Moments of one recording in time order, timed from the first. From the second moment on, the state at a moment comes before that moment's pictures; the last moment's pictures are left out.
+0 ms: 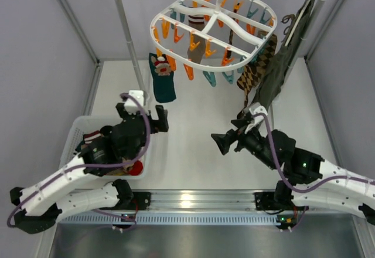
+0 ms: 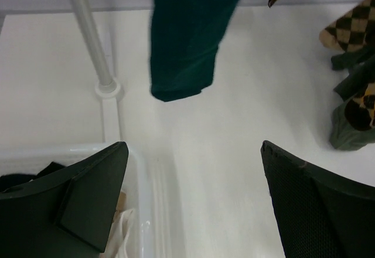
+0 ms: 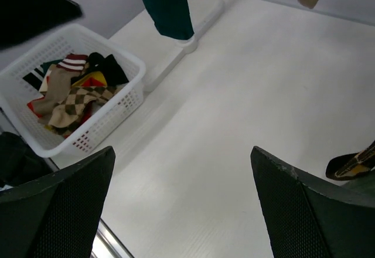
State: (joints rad) left arm -1.04 0.78 1.03 -0.55 -0.85 -0.37; right arm 1.18 0.70 0.76 -0.19 0.46 0.25
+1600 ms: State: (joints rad) left arm -0.54 0.97 0.64 0.41 0.08 -0.29; right arm 1.18 0.39 0.97 -0.42 0.42 0.23
